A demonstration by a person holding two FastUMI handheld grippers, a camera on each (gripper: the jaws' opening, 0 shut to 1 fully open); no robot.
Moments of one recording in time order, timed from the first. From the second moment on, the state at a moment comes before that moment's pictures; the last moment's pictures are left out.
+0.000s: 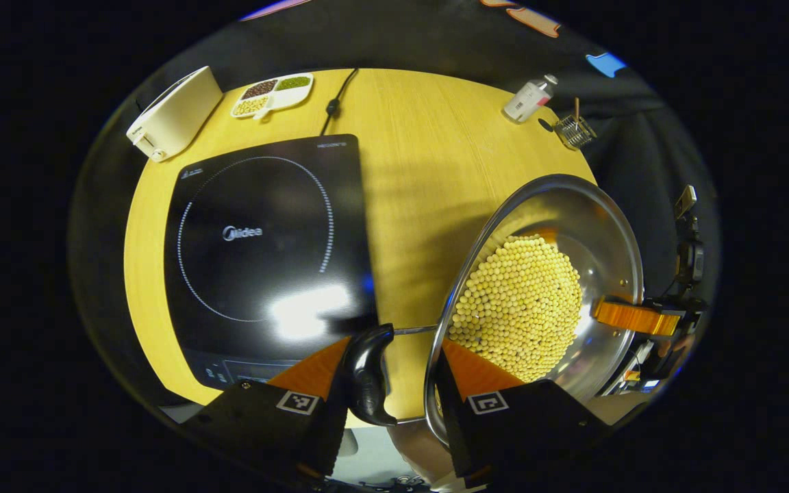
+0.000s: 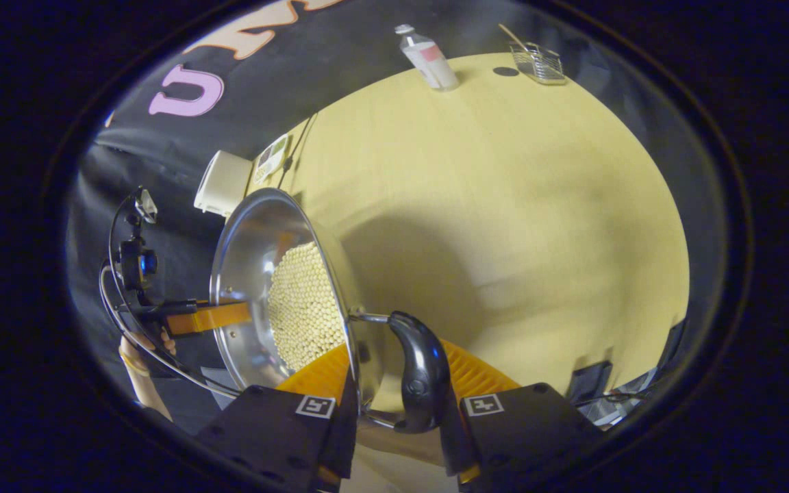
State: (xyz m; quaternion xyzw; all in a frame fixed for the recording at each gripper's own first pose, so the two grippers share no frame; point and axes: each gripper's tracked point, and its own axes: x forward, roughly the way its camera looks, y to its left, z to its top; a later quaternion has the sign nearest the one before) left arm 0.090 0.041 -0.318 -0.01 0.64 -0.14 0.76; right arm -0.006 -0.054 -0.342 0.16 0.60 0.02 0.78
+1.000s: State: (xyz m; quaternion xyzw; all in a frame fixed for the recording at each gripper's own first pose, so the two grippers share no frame) left arm 0.170 0.266 -0.321 0.01 0.58 -0.13 0.80; right arm 0.065 0.172 -0.388 0.17 0.58 0.02 0.80
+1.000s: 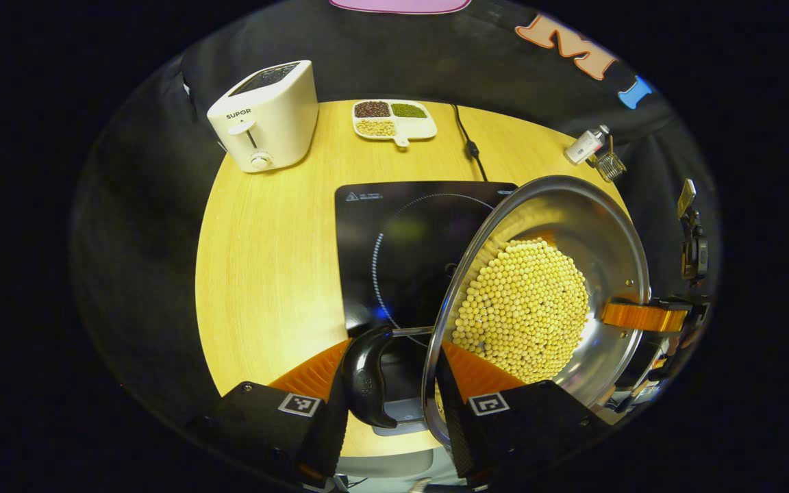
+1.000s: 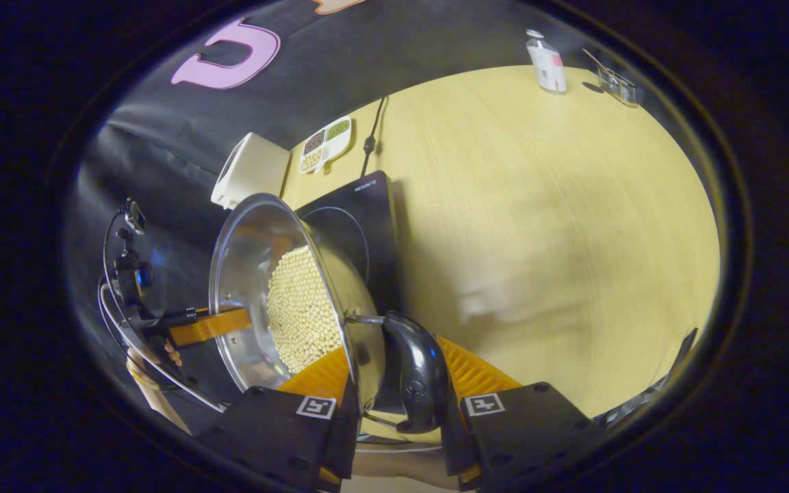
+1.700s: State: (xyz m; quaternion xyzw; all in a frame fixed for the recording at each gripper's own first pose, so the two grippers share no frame) left arm 0.223 0.288 -0.352 0.03 0.58 -0.13 0.81; right arm 0.123 0.188 -0.425 0.18 0.59 0.00 0.79
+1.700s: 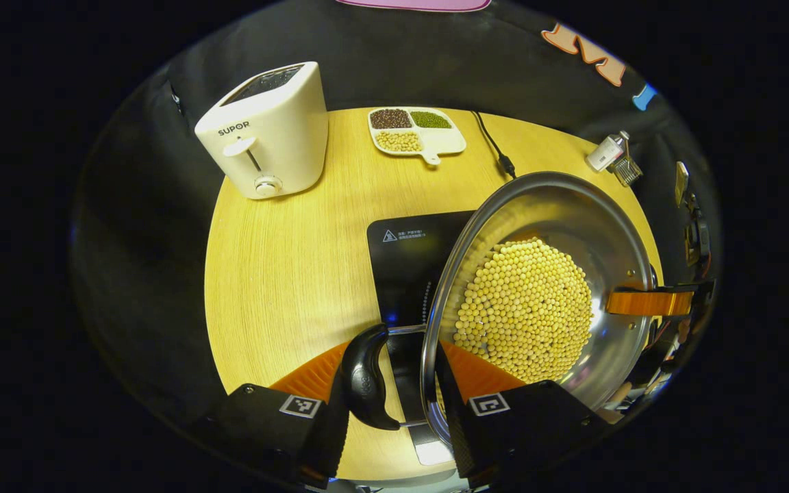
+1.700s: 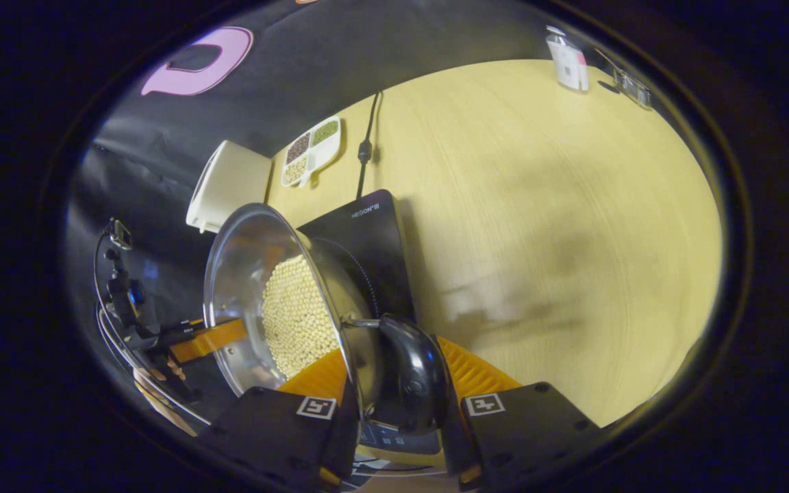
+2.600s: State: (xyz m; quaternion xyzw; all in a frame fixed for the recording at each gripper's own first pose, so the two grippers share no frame) left arm 0.222 0.288 -0.350 0.03 0.58 -0.12 0.81; right arm 0.130 0.180 -0.438 0.18 0.59 -0.01 0.78
